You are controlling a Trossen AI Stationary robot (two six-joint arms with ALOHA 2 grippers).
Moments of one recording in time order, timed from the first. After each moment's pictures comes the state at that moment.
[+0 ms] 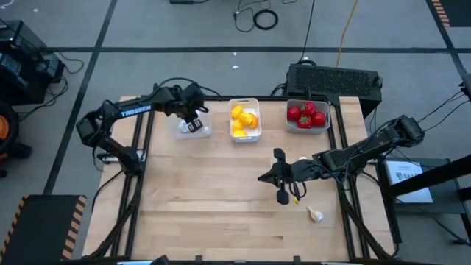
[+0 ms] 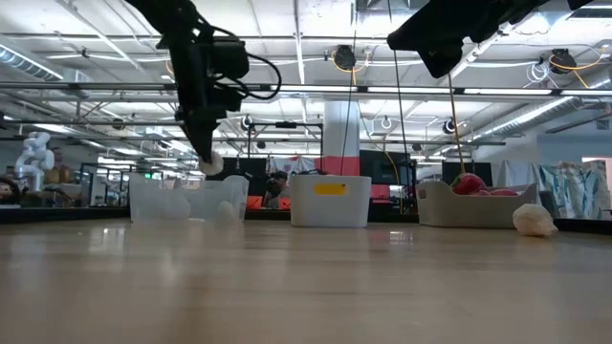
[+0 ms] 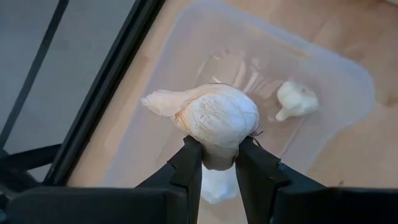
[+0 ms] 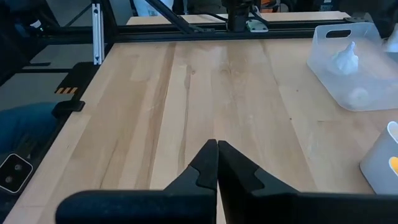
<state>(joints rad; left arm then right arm) 0.60 1.51 1.15 -0.87 -0.20 0.09 0.33 1.26 0.74 0.07 0.26 0.22</state>
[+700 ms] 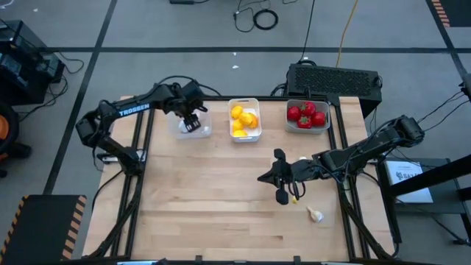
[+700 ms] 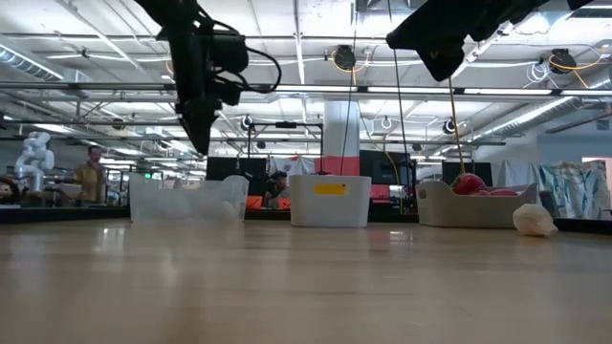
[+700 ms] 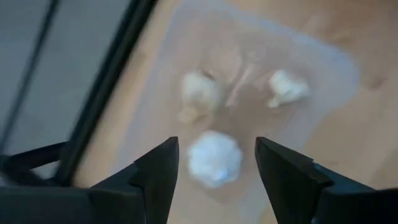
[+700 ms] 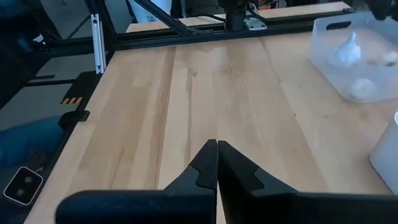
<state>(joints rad) 0.60 1.50 1.21 -0.96 -0.19 0.13 0.33 1.26 0.74 0.07 0.26 0.30</state>
